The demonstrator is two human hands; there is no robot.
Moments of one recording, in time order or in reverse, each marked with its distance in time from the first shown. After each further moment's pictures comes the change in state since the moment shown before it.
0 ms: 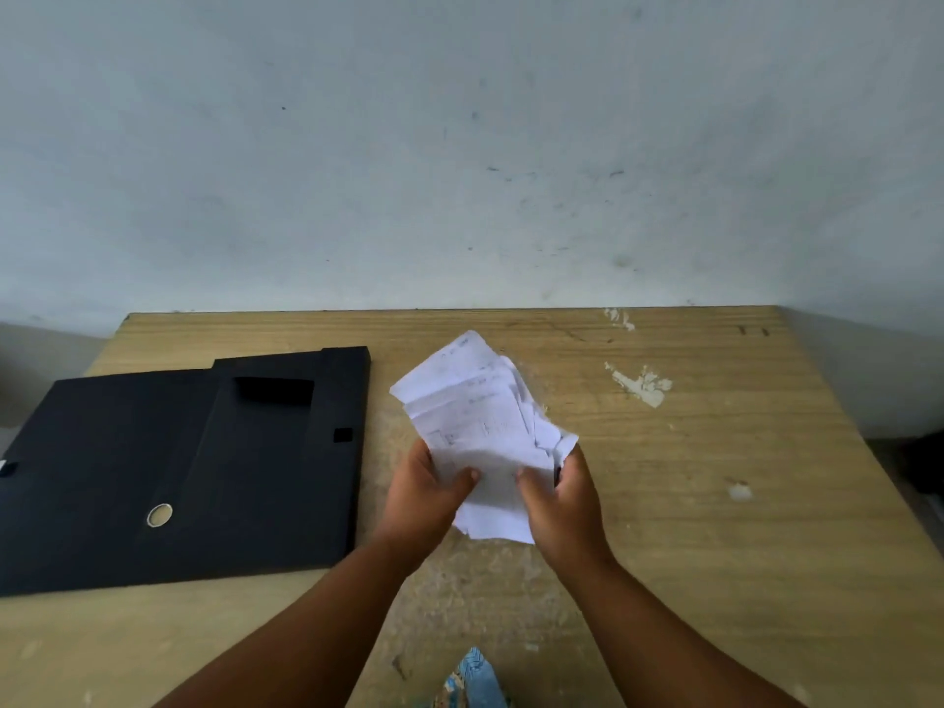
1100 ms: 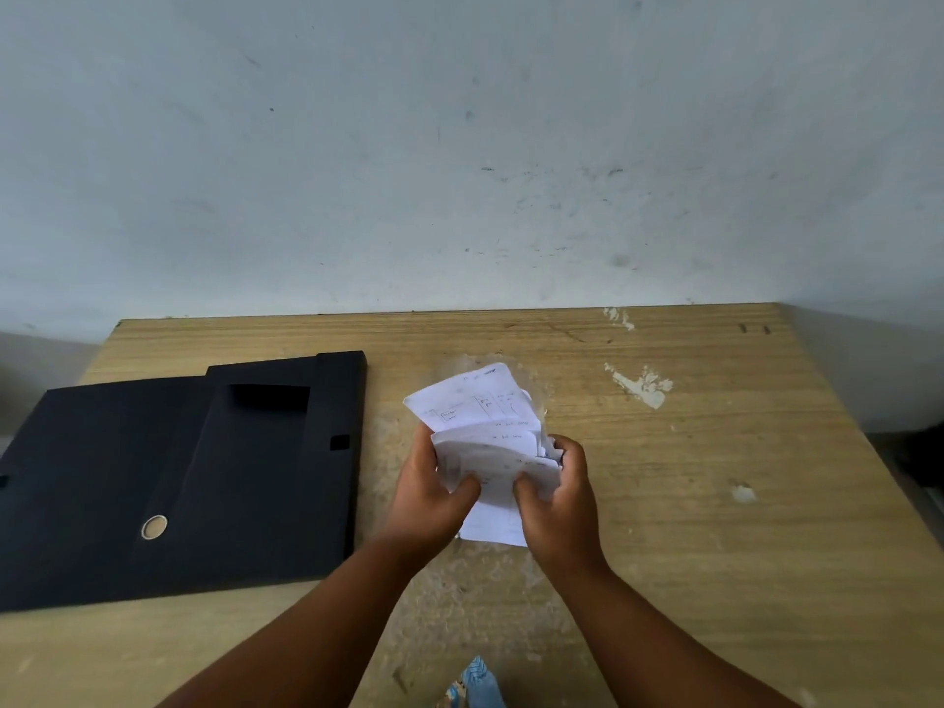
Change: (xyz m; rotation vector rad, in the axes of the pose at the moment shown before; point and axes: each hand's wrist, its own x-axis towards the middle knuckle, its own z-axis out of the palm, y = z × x) left_hand 0.007 0.003 0.001 0.158 -0.046 0.217; right_hand 0.008 0.011 0.007 -0.085 0.059 -0.059
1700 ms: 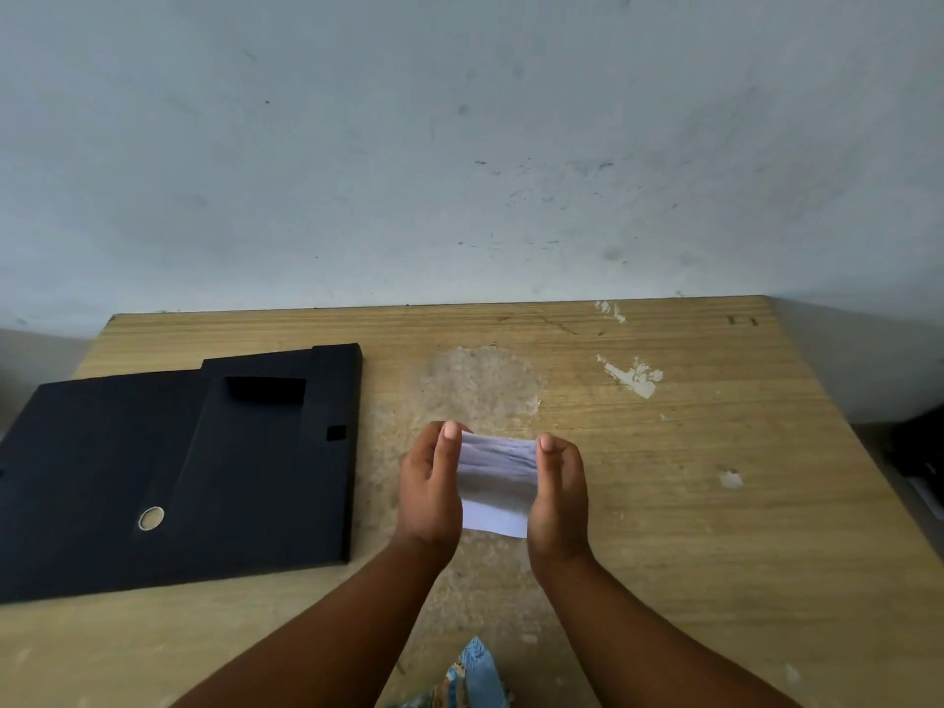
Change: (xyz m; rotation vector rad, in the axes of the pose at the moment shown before) left_hand -0.014 0.021 0.025 -0.134 0.256 -0.033; right_hand -0.013 -0.018 0.008 0.327 0.142 0.135
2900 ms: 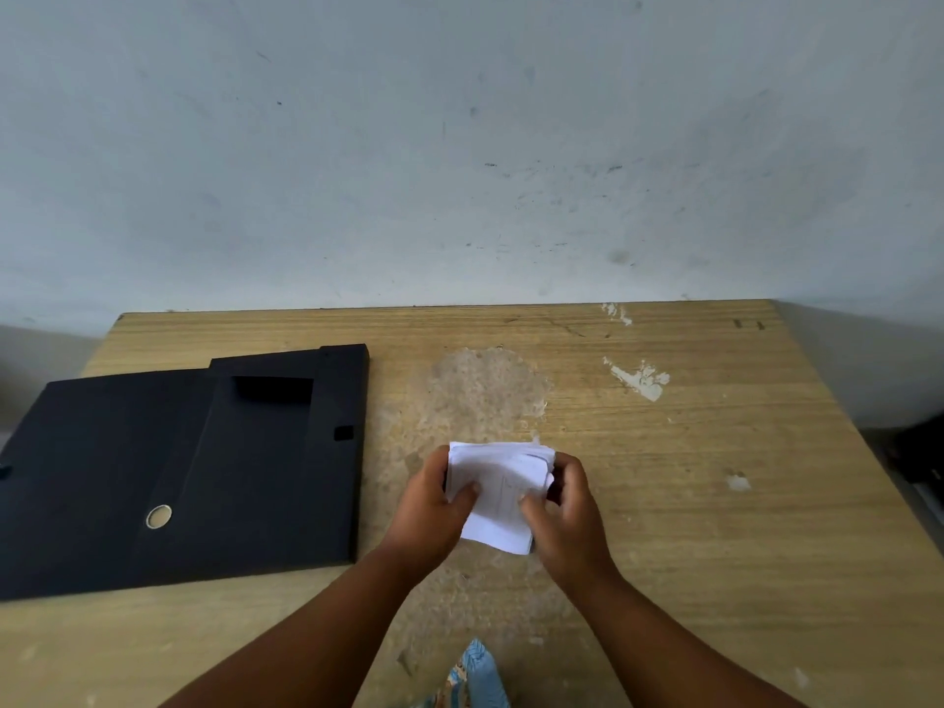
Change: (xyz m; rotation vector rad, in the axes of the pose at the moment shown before) left_hand 0.007 -0.040 -0.031 0.325 -0.300 -0.111; right_hand 0.004 0.030 -0.029 -0.316 -0.262 -0.090
